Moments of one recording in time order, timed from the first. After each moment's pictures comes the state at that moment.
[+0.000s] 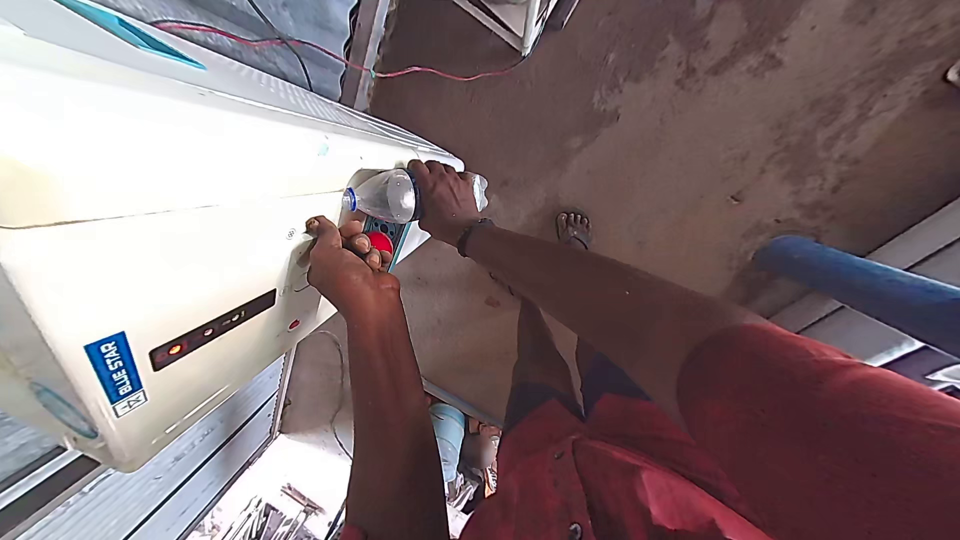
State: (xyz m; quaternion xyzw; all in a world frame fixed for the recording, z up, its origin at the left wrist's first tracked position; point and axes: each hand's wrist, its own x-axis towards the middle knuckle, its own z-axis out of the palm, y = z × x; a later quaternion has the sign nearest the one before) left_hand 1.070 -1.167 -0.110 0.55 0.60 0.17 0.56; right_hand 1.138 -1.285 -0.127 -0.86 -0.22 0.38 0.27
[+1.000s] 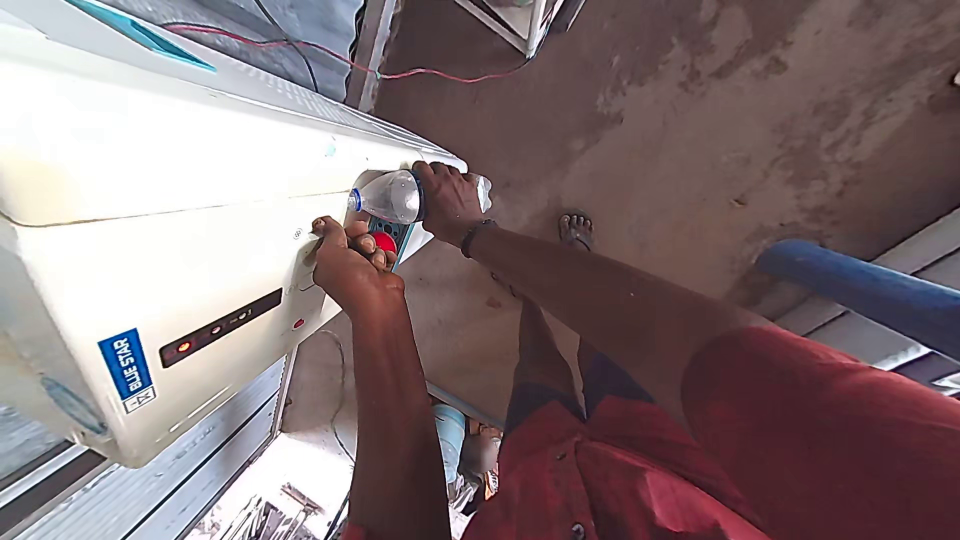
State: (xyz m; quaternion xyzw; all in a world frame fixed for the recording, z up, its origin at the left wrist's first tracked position) left_hand 1.071 -1.166 -0.111 0.55 0.60 0.16 0.56; right_hand 1.115 -1.229 -0.259 -0.88 -0.15 0.32 0.32
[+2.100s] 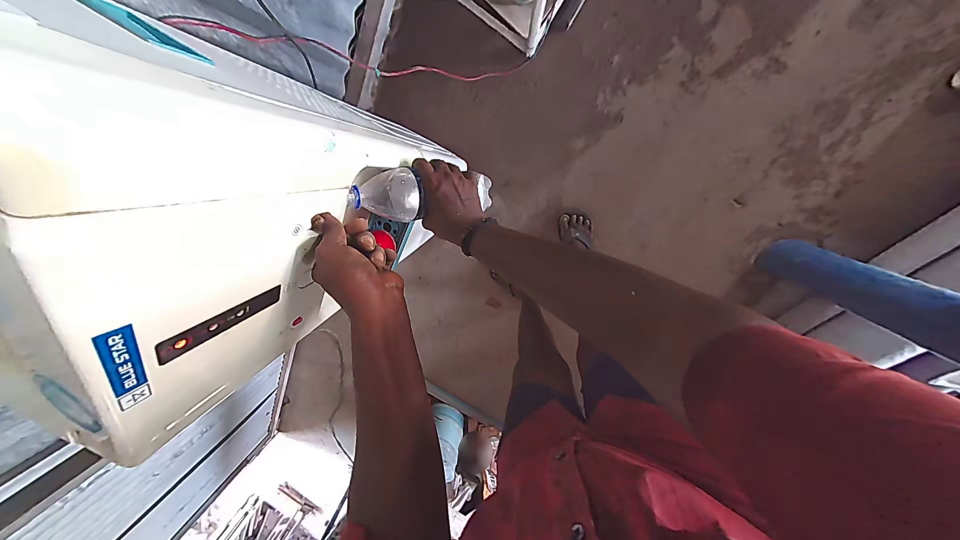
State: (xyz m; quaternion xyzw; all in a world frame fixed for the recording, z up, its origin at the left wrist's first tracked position) left_hand 1.069 -1.165 -0.111 0.55 0.59 0.16 0.57; right_hand 1.104 -1.240 -0.248 -0.89 -0.17 0.21 0.36
